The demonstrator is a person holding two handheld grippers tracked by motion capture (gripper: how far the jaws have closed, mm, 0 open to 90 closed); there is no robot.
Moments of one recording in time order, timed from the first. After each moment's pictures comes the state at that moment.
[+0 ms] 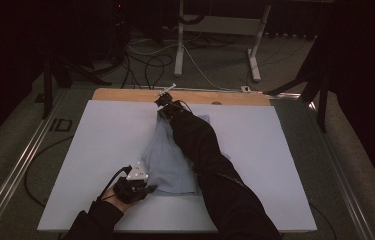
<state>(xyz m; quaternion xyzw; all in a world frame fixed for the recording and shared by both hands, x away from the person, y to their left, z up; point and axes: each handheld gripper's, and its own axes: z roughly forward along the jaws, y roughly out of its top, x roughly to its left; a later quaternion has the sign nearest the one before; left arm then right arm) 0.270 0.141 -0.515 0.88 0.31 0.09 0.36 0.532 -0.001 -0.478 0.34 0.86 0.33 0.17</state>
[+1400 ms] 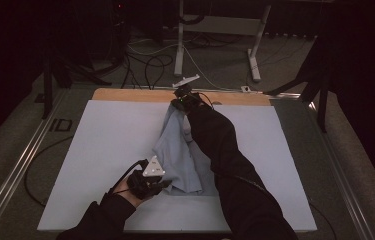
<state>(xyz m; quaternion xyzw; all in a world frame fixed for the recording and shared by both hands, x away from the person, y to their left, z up) 0.270 0.098 -0.473 0.89 0.25 0.10 0.36 0.517 -0.060 -0.430 0.34 0.84 0.38 0.19</state>
